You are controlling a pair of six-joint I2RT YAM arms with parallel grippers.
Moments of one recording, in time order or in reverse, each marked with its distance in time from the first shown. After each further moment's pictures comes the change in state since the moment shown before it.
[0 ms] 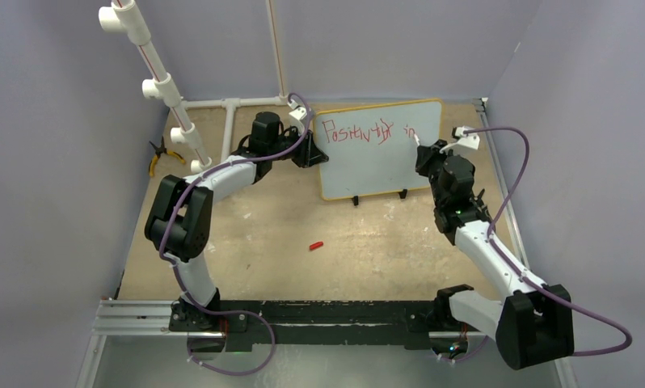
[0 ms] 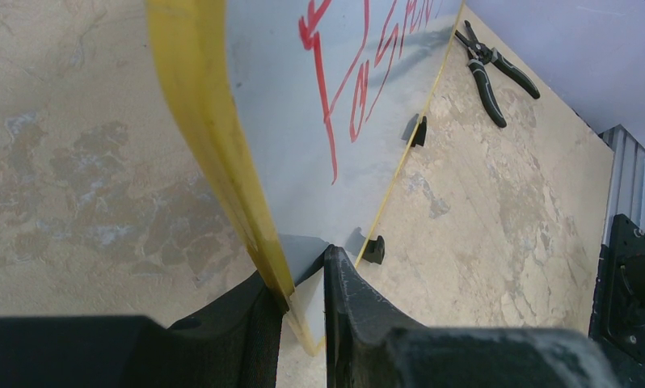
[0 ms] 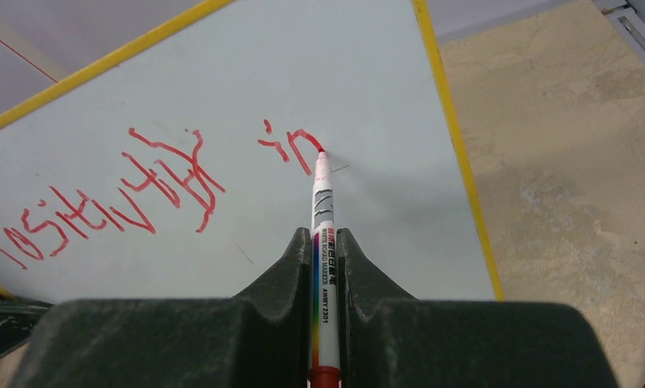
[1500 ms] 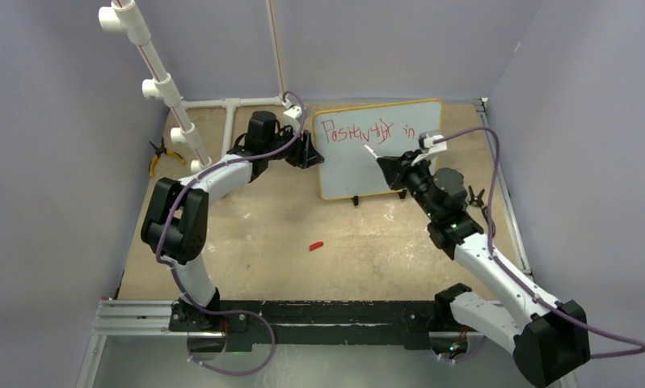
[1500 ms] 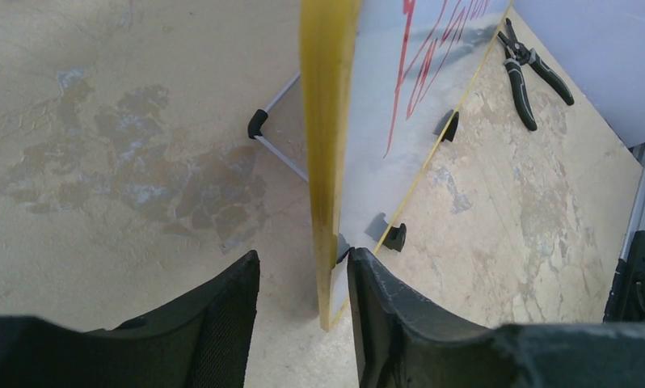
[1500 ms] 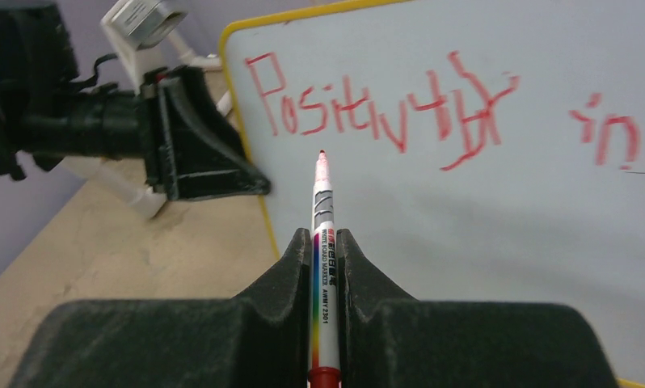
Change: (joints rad) left arm 0.023 -0.028 0.005 -0.091 -0.066 -0.009; right arm 0.166 -0.143 -0.019 -0.033 -0.289 -0.060
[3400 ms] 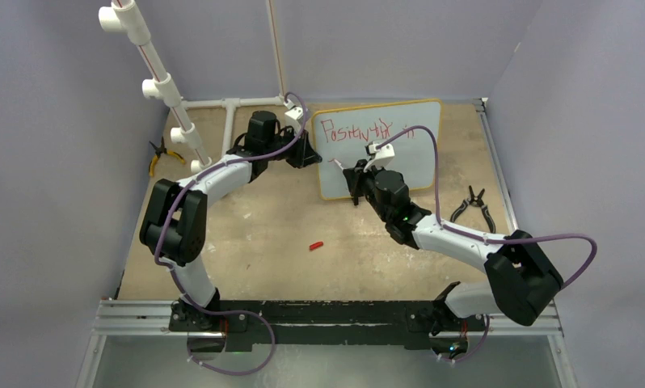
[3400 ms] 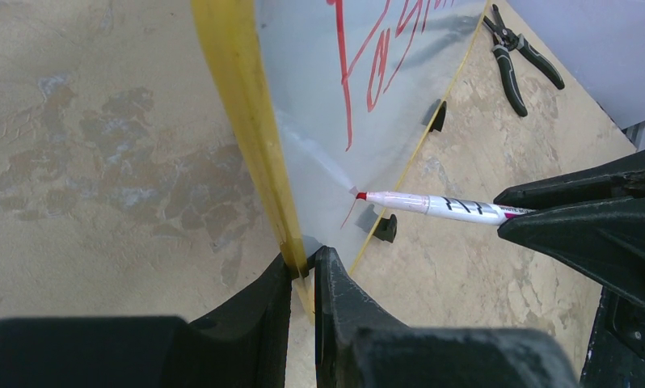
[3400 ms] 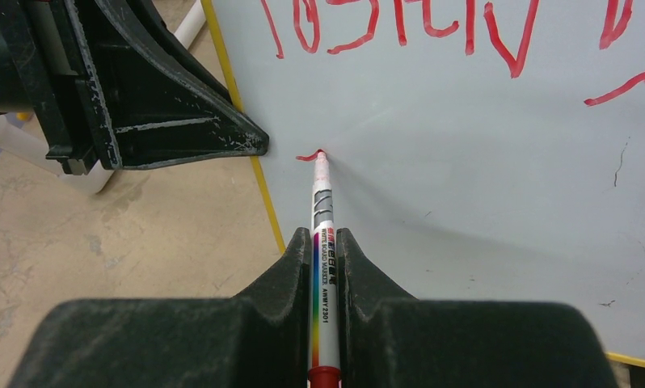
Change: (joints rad) left arm -0.003 -0.015 0.000 -0.025 0.026 0.038; right arm 0.328 0.408 0.047 0.200 0.339 -0.004
